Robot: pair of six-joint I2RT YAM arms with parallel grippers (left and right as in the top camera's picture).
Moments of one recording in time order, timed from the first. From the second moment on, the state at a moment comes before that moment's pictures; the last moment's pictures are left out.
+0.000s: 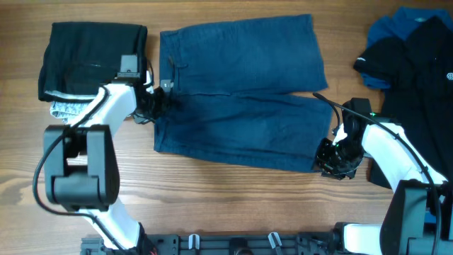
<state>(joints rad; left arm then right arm) -0.04 1.91 1.16 -0.61 0.17 -0.43 -0.08 1.53 0.80 -1.01 -0.24 0.40</state>
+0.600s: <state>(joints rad) -0.05 1.93 1.16 -0.59 0.18 -0.42 -0.08 1.54 0.80 -0.87 -0.23 0.40</state>
